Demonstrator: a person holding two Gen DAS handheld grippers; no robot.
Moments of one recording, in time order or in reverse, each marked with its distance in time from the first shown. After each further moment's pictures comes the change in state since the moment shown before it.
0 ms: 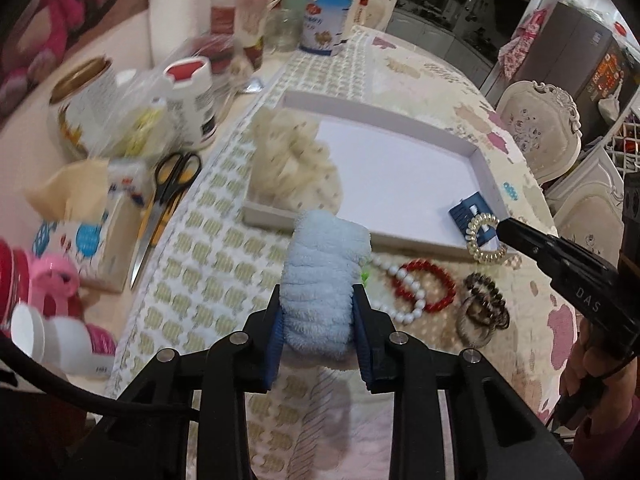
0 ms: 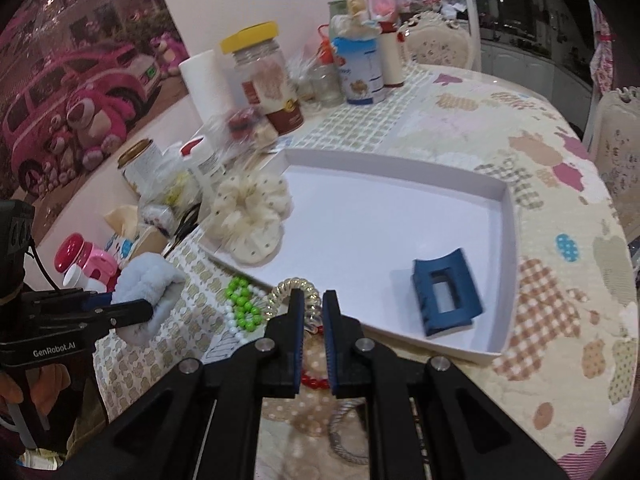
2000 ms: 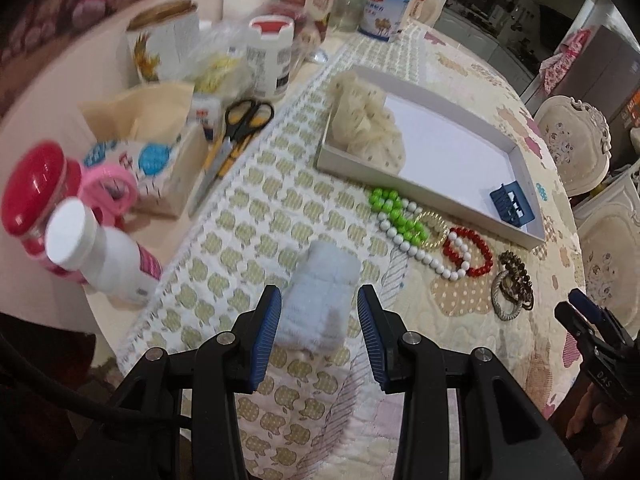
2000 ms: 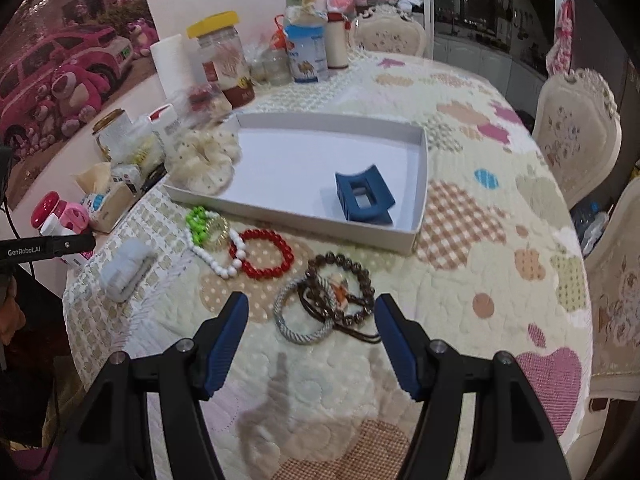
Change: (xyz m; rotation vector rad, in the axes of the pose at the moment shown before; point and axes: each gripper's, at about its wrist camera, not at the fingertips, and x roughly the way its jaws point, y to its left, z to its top) left arm -0.017 0.046 -0.049 -0.157 0.073 0.078; right arm -0.059 -0.011 -0.077 0.032 0.051 -0.174
